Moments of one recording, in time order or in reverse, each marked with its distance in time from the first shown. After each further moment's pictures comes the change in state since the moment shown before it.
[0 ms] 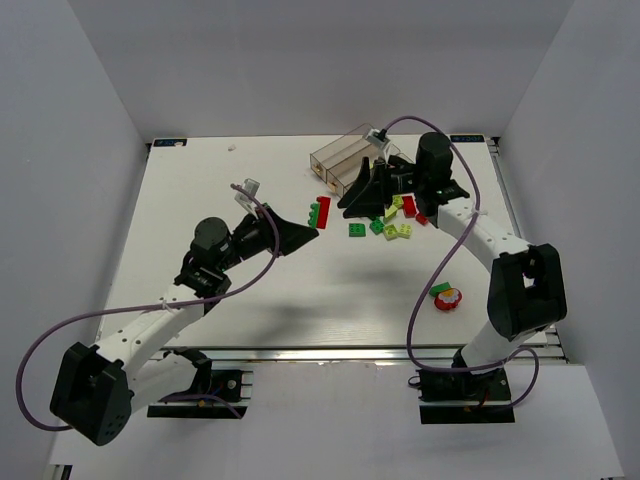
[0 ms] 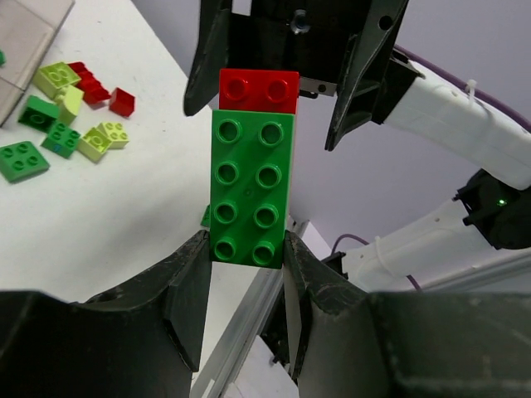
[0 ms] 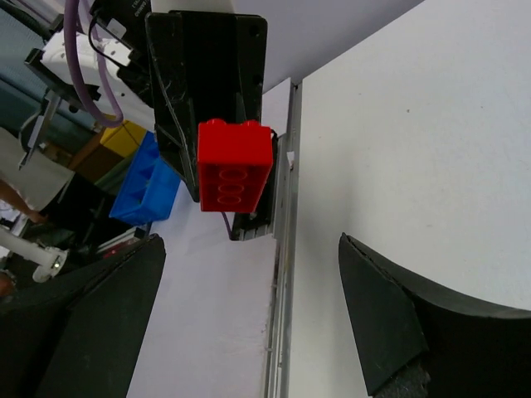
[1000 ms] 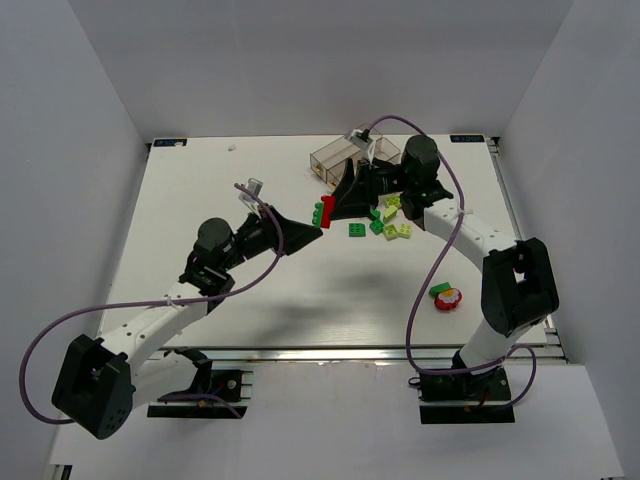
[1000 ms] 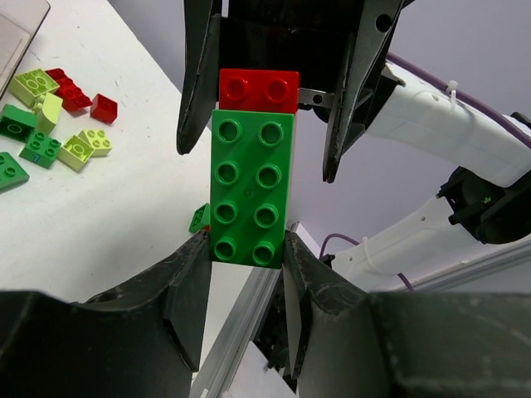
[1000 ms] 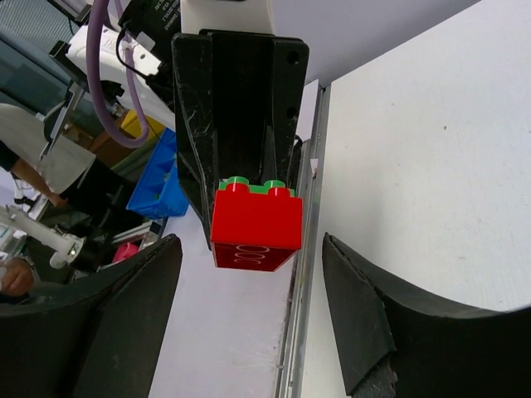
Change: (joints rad) left arm -0.024 0.037 -0.005 0.089 0.002 -0.025; right arm 0.100 0.039 0.018 0.210 0.009 0.177
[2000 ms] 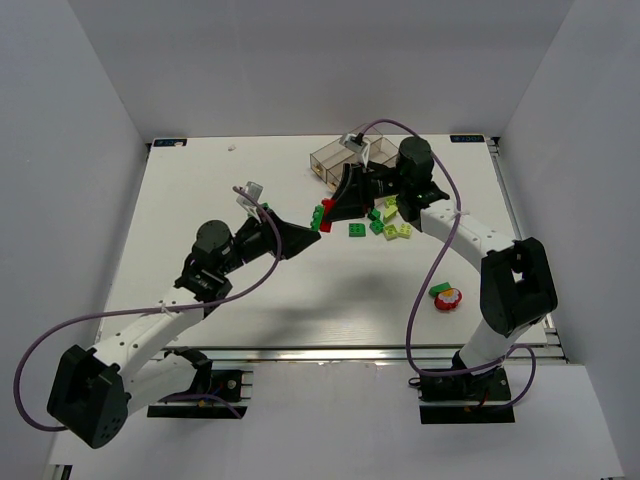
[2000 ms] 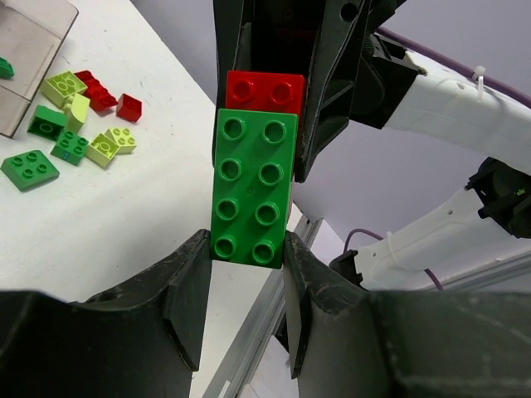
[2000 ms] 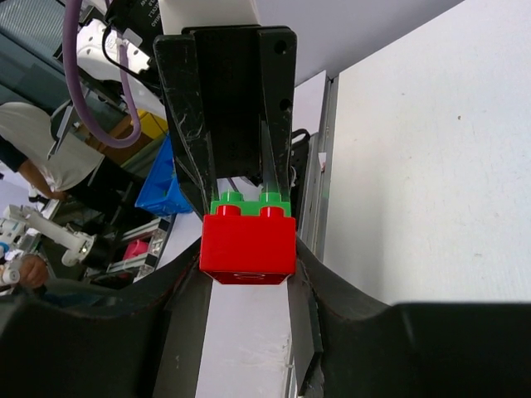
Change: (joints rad) left arm -0.010 -0.049 0.000 -0.098 -0.050 0.092; right arm 0.019 0.006 0.000 -0.050 0.008 -0.016
